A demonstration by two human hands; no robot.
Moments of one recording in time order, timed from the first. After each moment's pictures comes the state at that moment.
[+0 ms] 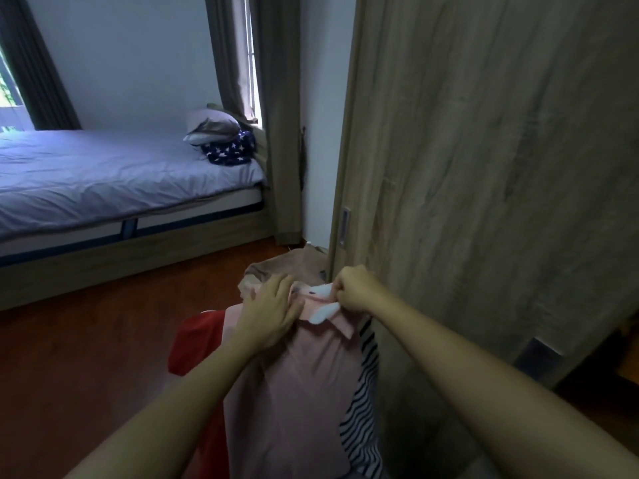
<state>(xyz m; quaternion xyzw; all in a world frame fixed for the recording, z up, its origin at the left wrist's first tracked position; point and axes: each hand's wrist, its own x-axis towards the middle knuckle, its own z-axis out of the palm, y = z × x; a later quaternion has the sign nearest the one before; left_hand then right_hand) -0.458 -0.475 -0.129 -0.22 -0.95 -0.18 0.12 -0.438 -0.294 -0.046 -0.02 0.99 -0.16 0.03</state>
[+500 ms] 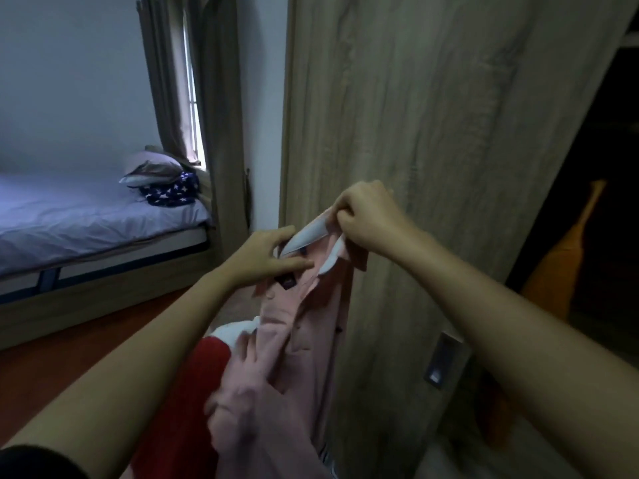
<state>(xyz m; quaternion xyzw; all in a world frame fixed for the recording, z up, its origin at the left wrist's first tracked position) -0.440 -0.420 0.041 -0.46 -0.79 -0.38 0.12 -0.311 -0.266 0.147 -0.03 0.96 -0.05 -0.26</state>
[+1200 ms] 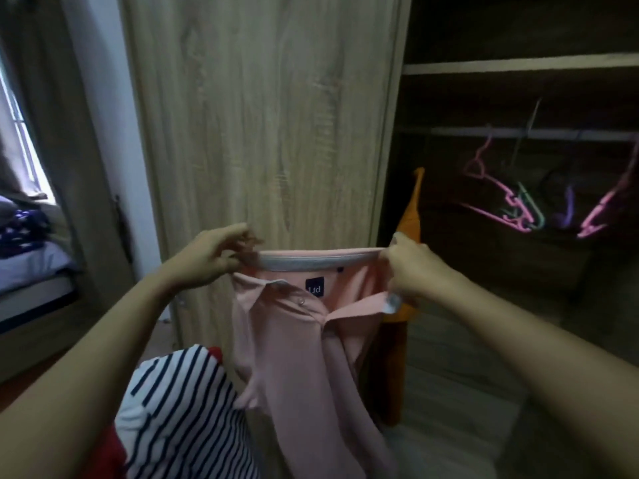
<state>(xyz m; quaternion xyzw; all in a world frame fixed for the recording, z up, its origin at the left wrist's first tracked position) -0.410 -0.333 0.087 -0.58 -0.73 -0.37 0.01 -0.172 -0.114 0.106 0.28 0.95 0.05 -0.11</state>
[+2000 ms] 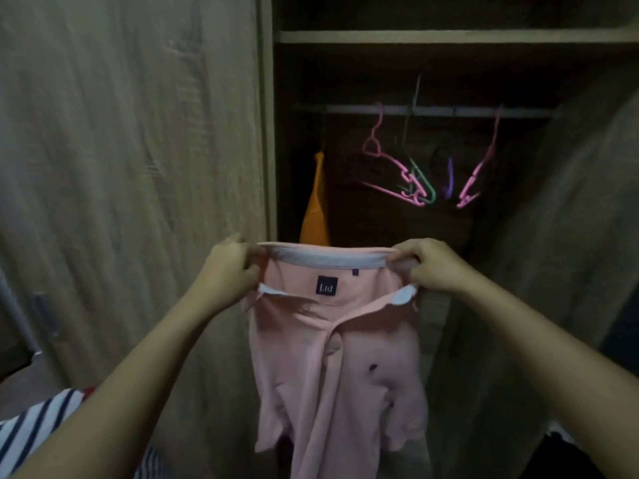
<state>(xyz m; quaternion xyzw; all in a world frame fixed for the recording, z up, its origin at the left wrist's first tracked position) -0.296 -0.168 0.063 -0.57 -0.75 -0.30 0.13 -0.039 -0.007 0.087 0.38 0.88 -0.18 -0.20</state>
